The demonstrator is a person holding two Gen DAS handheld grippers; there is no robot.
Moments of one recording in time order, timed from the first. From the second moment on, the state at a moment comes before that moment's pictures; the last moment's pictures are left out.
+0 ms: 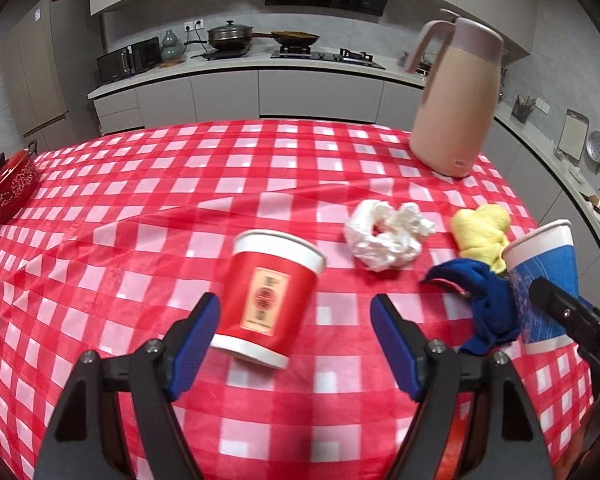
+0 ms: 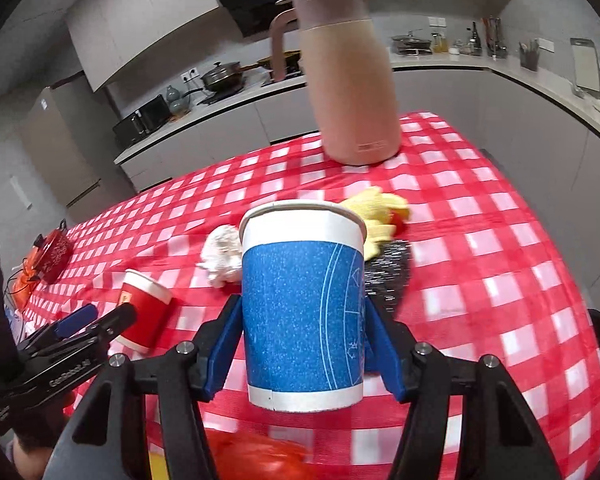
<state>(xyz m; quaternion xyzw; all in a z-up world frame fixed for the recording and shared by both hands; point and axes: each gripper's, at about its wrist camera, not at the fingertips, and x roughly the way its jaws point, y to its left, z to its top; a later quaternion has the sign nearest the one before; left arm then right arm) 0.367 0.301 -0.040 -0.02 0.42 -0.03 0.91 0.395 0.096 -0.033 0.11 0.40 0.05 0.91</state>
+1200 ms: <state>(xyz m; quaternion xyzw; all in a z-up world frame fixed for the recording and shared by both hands) 0.356 0.301 -0.040 -0.06 0.41 -0.09 0.91 0.395 0.121 -0.039 0.10 0.41 0.07 0.90</state>
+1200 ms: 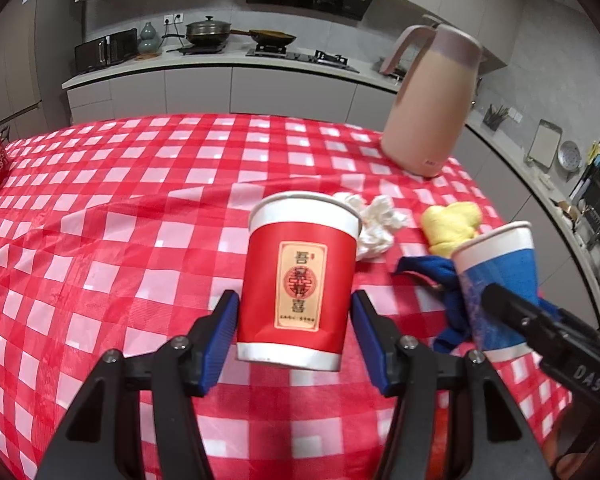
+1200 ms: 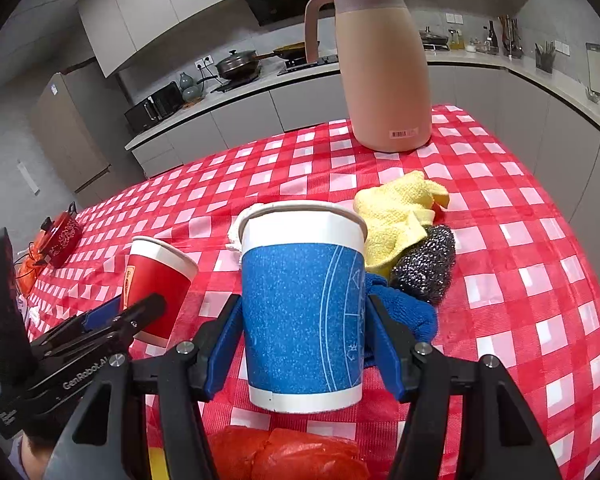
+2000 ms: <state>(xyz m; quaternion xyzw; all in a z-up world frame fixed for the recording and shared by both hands) 0.285 0.162 -0.002 -0.05 0.38 -0.15 0.91 0.330 -0.005 -0.014 0.12 0.38 0.07 0.92</state>
